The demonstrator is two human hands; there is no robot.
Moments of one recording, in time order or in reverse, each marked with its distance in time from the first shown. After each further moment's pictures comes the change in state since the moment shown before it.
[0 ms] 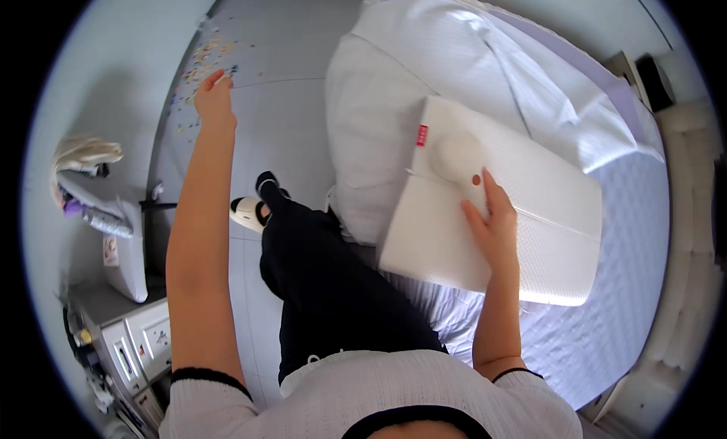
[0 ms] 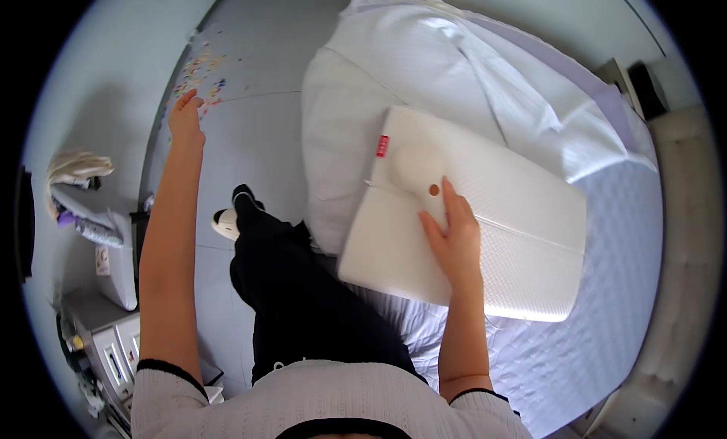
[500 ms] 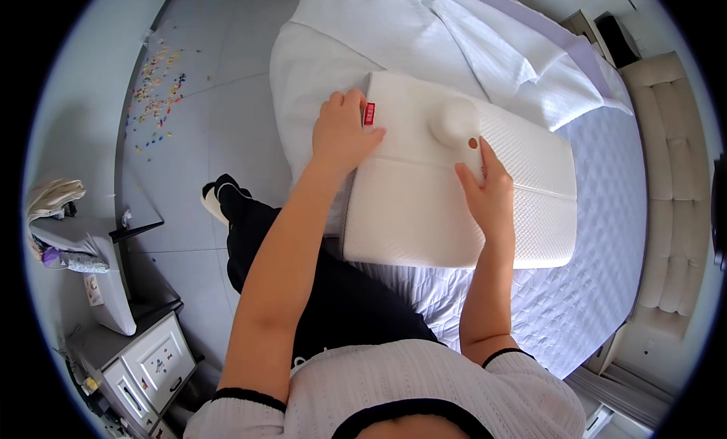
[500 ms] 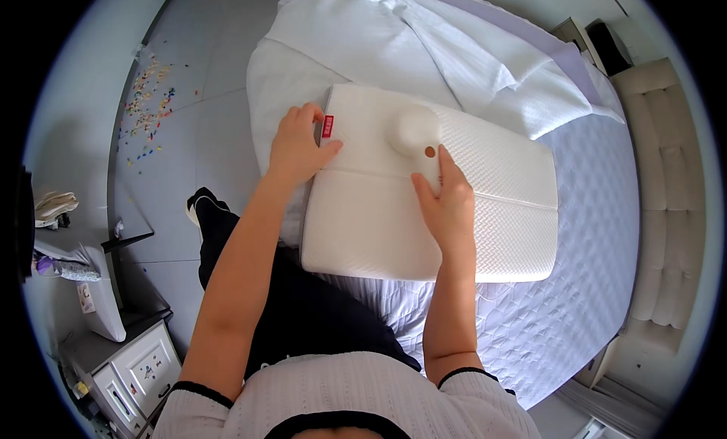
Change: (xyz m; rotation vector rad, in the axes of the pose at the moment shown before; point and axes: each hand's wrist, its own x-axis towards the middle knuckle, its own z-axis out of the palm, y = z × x) left_hand -0.264 0.009 0.135 0.551 -0.747 0.495; right_hand 0.008 0.016 -0.029 -0.149 0.139 0.134
